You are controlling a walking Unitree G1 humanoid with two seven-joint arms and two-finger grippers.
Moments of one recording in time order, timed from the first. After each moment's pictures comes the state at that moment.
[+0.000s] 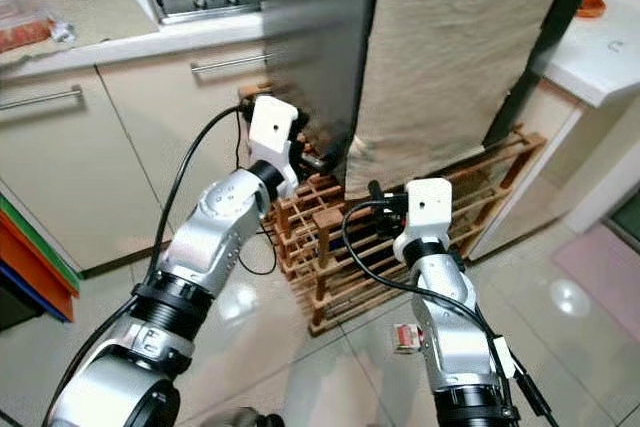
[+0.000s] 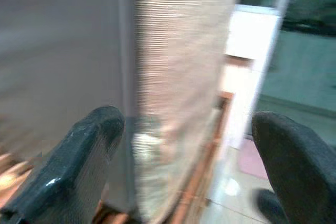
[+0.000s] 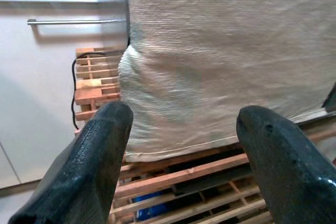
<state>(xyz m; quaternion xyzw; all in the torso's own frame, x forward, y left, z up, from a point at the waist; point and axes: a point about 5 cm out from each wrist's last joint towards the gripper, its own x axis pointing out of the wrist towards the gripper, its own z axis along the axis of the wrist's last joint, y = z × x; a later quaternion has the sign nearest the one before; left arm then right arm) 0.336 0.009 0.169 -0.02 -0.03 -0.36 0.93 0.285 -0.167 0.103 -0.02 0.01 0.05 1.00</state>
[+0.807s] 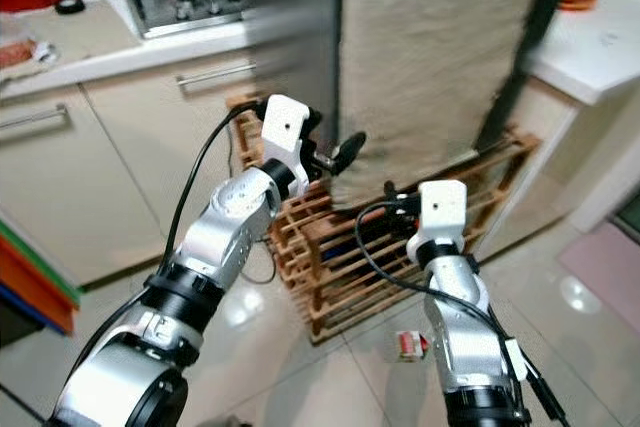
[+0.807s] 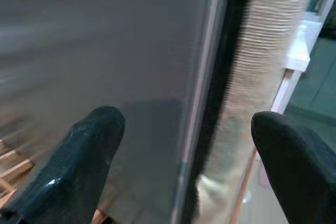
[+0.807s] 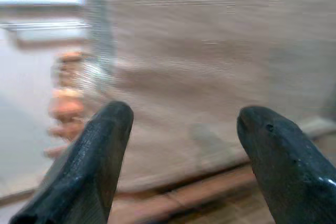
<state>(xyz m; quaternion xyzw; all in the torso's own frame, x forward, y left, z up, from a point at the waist) 0.354 0.030 0.169 -0.05 -0.02 -0.29 0.96 0.288 -0.155 0.104 -0.02 0.00 0.06 1.00</state>
